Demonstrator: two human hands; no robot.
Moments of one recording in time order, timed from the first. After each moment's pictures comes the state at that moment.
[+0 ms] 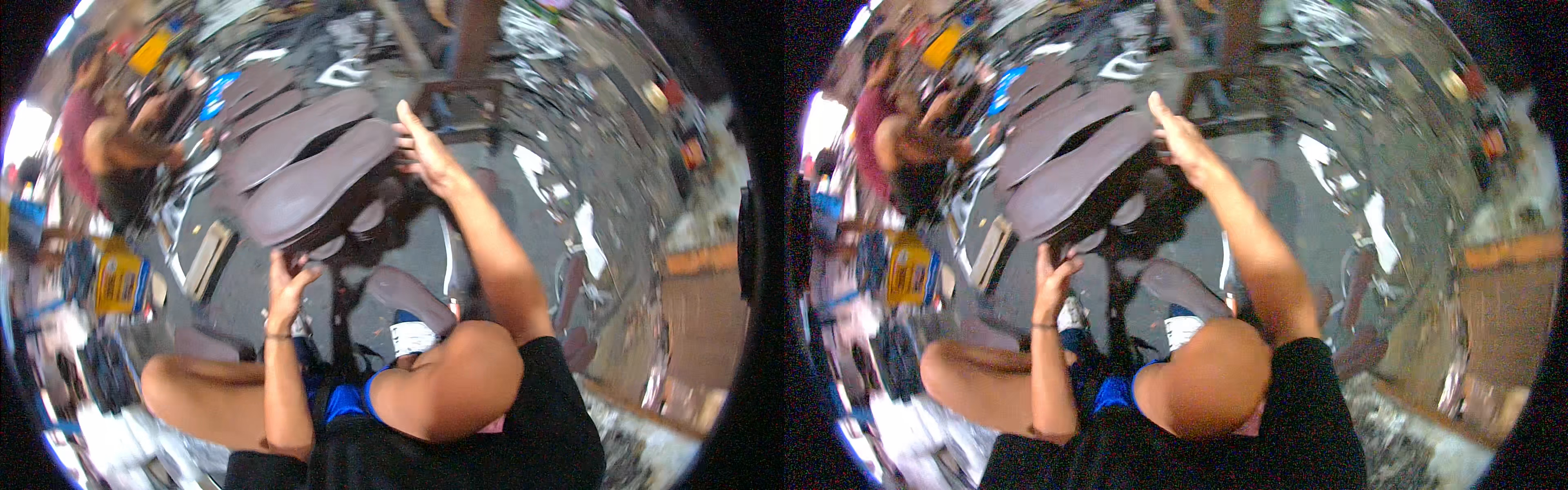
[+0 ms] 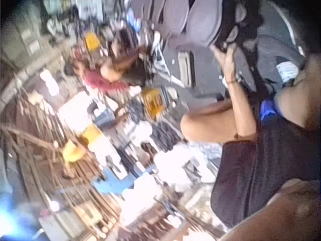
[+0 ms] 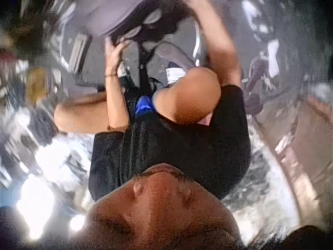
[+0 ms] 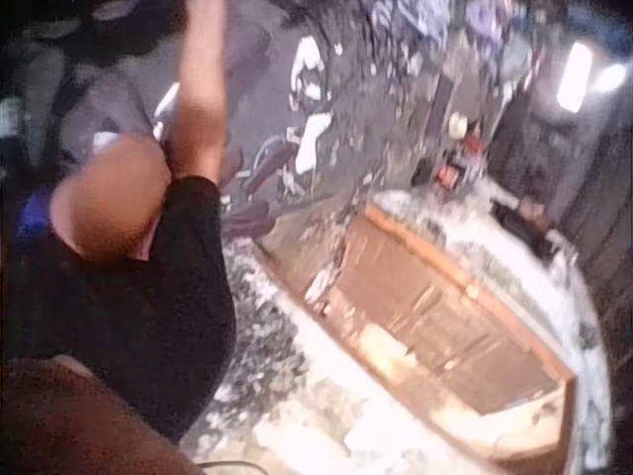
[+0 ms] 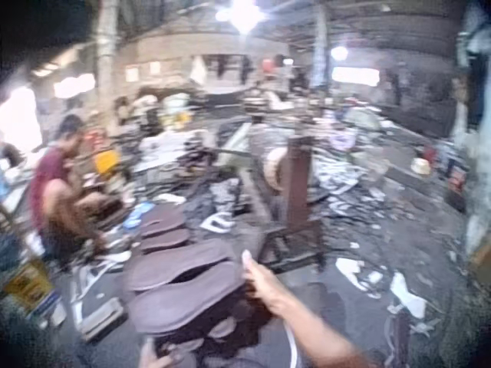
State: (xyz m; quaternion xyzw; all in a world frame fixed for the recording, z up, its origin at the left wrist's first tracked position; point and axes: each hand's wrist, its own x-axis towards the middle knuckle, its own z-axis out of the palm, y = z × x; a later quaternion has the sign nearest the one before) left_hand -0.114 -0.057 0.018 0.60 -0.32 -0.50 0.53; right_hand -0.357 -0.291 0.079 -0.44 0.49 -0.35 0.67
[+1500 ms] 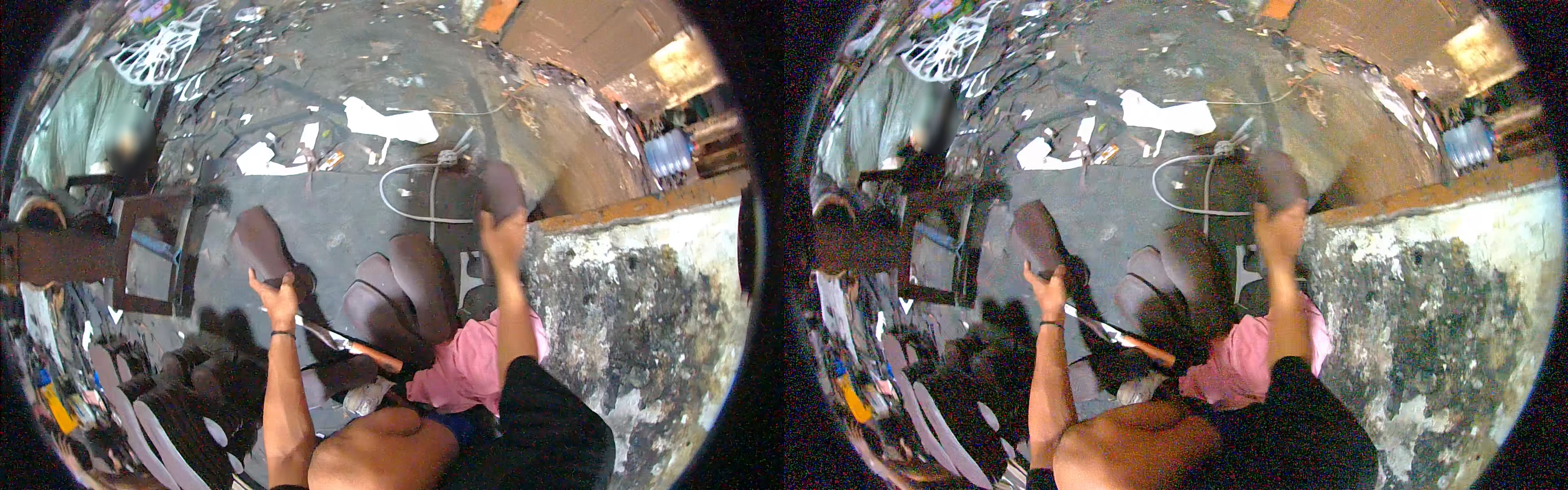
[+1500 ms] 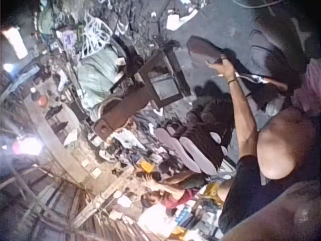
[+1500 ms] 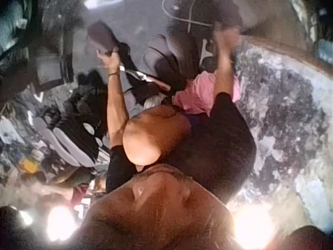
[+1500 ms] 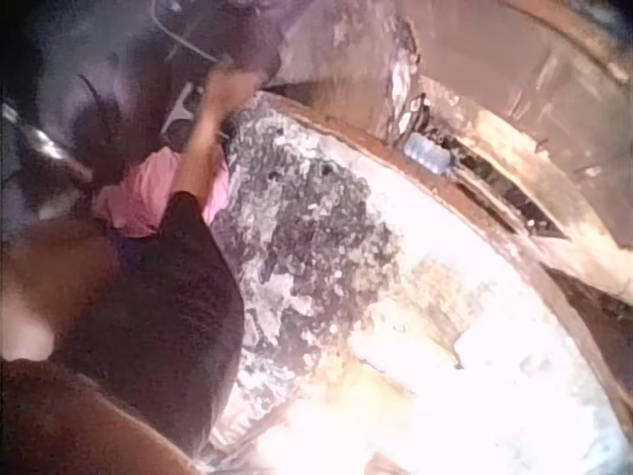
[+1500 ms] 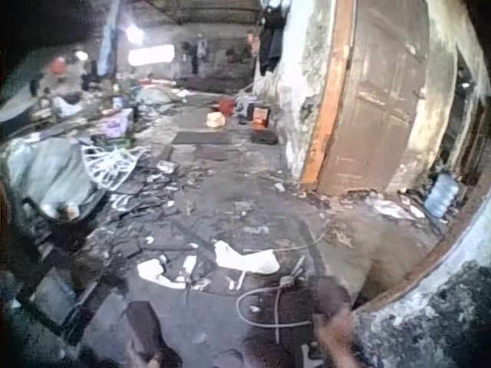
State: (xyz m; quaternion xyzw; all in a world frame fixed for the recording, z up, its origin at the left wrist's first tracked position) left_hand -0.443 -0.239 -0.162 0.53 -0.57 -0.55 0.29; right_hand -0.783 0.076 -0.099 -0.08 0.97 -0.18 -0.16
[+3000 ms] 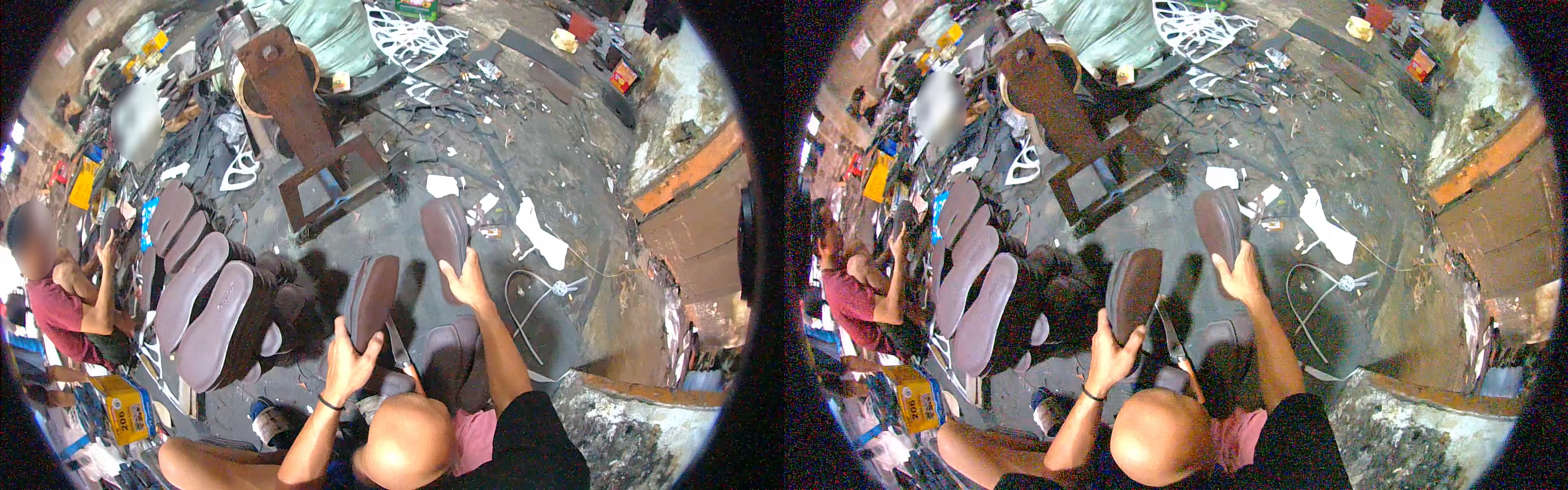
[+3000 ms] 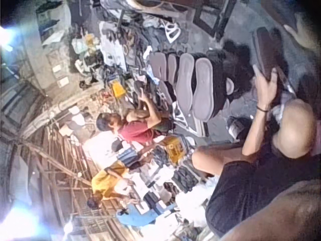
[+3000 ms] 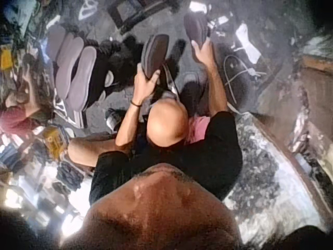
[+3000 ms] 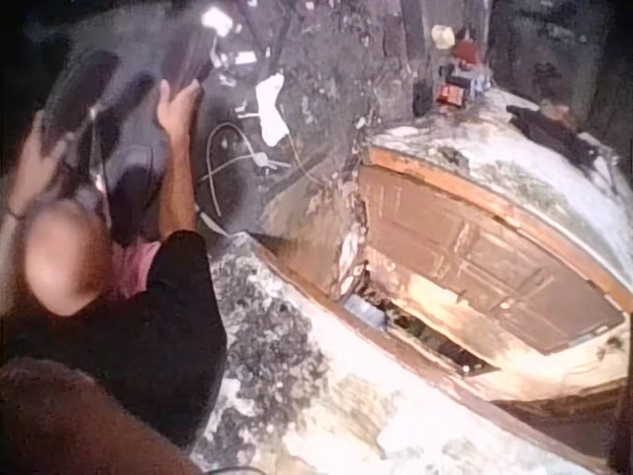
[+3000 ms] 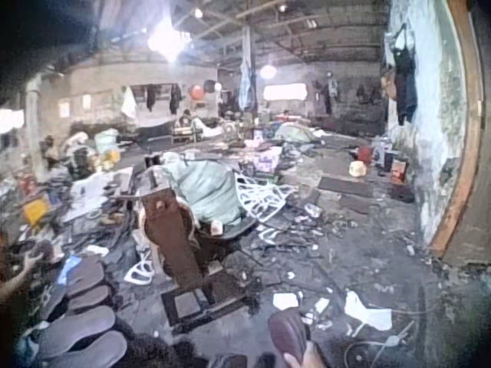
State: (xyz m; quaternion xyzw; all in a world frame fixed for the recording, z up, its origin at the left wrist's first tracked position) left_hand -0.347 -0.142 0.038 0.62 -0.59 -0.44 0.25; right_hand -0.648 -0.201 -0.101 -0.52 0.77 -0.29 0.22
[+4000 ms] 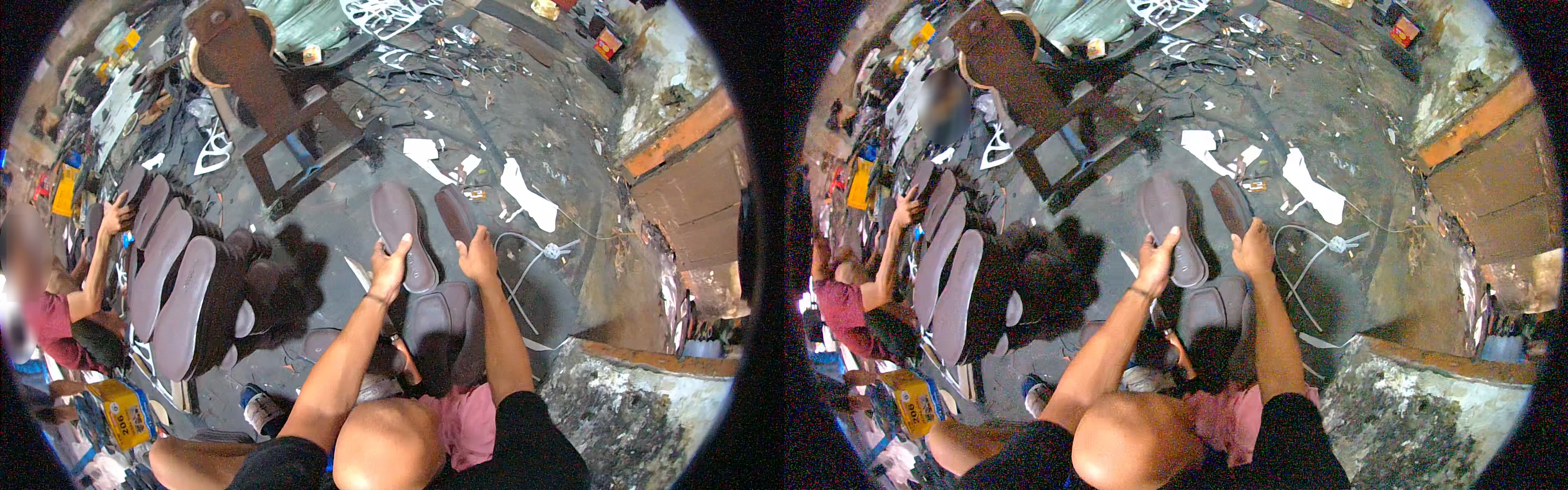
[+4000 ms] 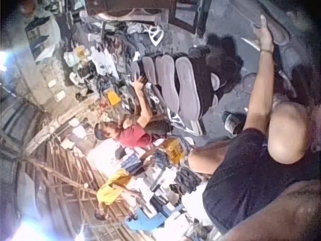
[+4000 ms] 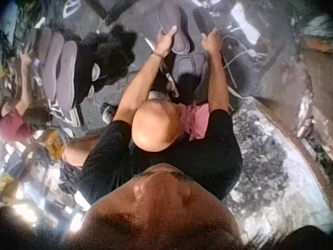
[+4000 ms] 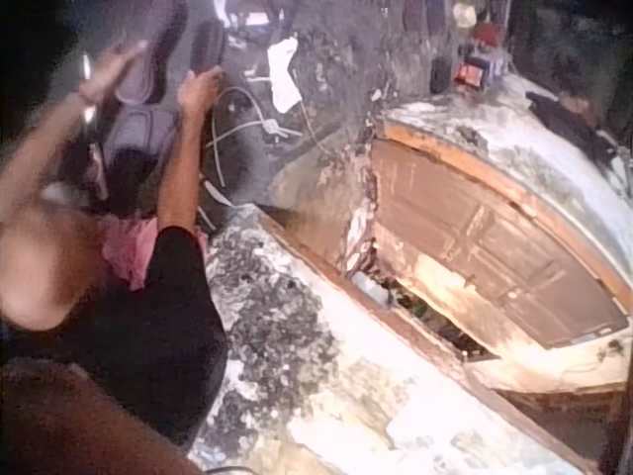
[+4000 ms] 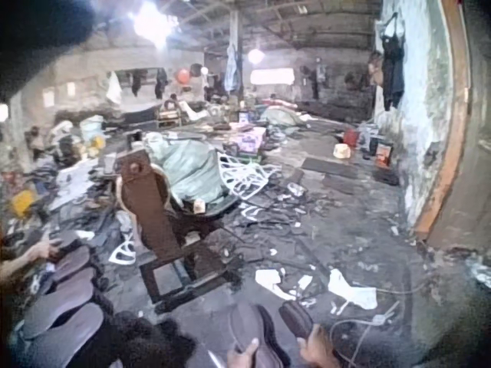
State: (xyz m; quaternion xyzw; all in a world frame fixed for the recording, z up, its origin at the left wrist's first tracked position) left_hand -0.477 -0.213 -0.094 0.53 -0.32 -0.69 0.36; right_hand -0.696 -0.152 -0.131 -0.49 0.84 -0.18 0.13
